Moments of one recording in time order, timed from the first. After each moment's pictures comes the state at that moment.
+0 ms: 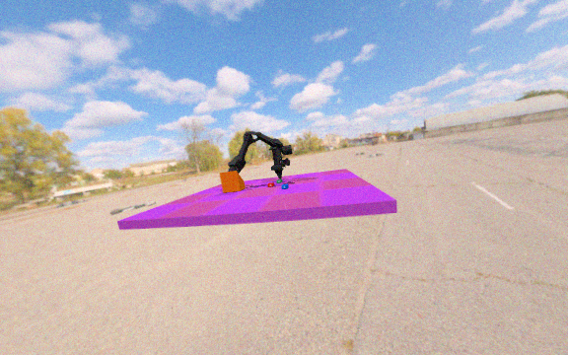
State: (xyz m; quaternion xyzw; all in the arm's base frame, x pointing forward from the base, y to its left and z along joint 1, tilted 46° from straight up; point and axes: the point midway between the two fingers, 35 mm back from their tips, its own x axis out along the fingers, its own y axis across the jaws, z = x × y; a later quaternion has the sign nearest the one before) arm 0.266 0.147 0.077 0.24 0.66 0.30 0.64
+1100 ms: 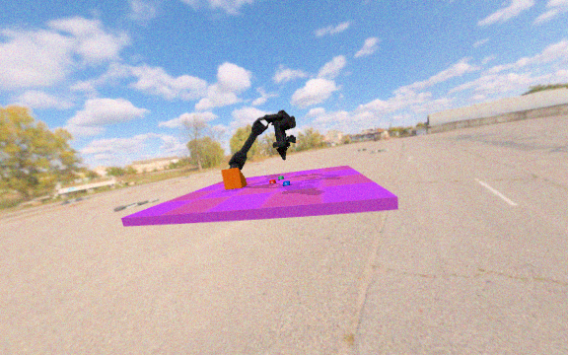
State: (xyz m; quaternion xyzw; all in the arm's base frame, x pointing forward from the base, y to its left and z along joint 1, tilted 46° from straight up) arm 0.350 -0.051 0.029 0.24 0.66 0.30 0.65
